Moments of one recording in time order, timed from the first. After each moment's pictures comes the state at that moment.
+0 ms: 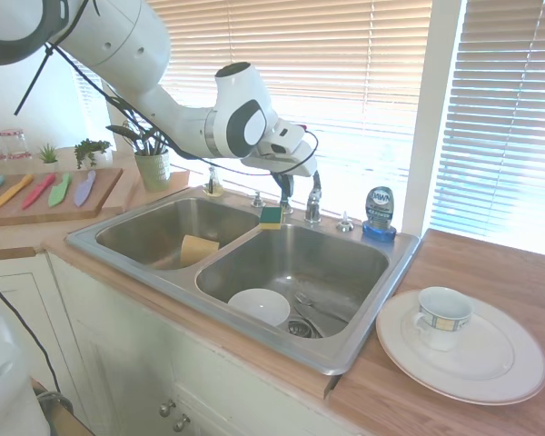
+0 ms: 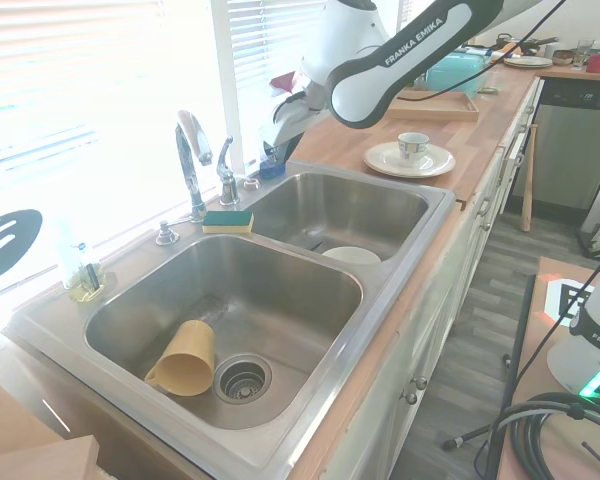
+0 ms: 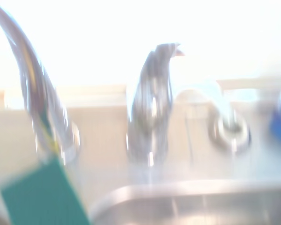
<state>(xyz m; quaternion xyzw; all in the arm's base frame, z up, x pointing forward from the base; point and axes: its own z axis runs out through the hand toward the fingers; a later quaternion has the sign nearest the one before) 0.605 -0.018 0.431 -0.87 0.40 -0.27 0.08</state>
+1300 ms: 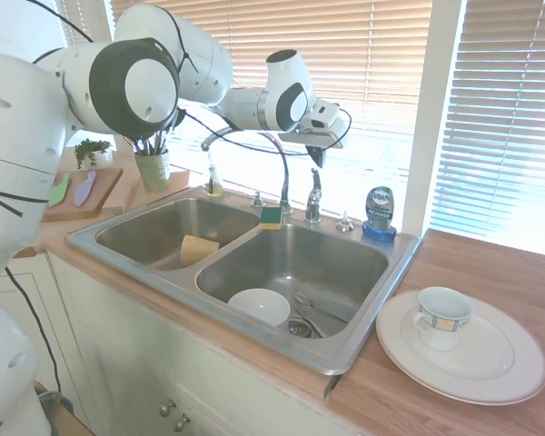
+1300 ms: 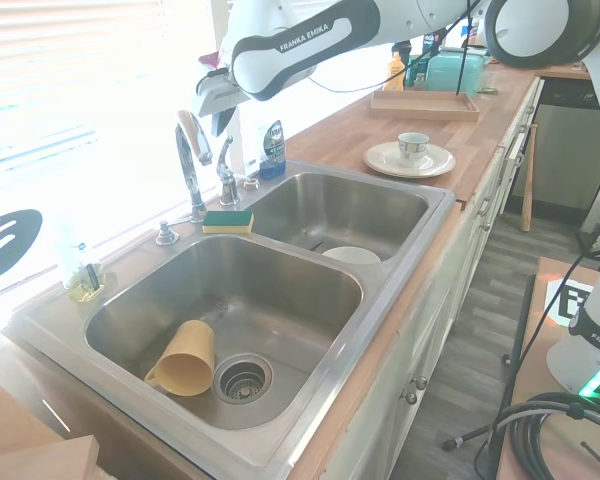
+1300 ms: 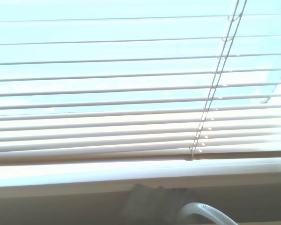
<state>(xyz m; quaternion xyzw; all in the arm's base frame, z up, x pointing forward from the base) 0.756 -0.021 0.447 -0.87 0.40 -0.28 0.09</state>
